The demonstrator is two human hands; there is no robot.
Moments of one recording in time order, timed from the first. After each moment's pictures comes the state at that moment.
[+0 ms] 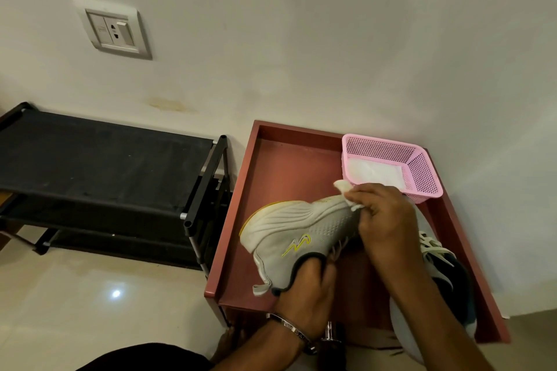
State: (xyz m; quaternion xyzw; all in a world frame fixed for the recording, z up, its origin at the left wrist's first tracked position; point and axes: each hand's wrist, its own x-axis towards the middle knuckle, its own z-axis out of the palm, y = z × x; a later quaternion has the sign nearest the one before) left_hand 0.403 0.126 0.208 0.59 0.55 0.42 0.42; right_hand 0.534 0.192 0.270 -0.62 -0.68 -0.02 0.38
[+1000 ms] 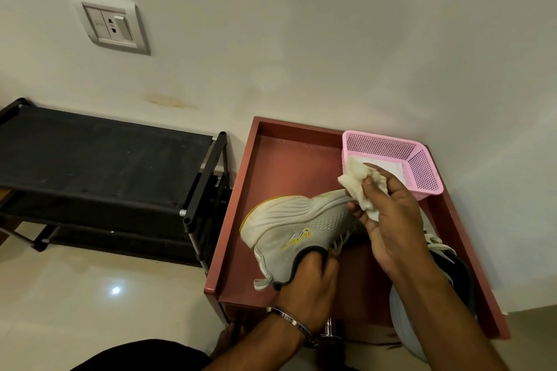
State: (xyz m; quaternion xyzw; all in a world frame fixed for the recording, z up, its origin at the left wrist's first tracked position) left_hand 0.407 0.134 0.215 0.61 0.57 0.39 0.38; right_hand 0.524 0.195 0.285 -0.51 -0.30 0.50 0.63
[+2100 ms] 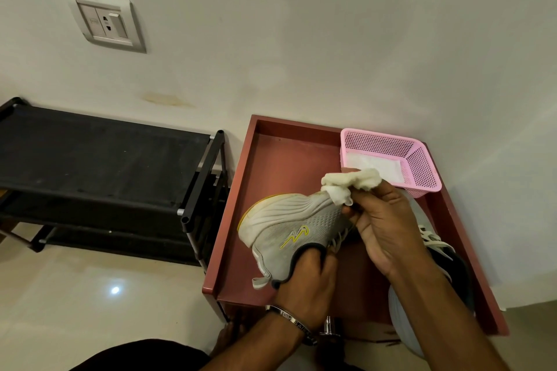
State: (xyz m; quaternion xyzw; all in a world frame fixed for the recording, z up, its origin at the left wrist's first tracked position) left_hand 0.405 0.133 0.234 0.58 0.59 0.35 0.45; right_hand 0.515 0.189 0.289 -0.46 -0.32 0.55 0.62
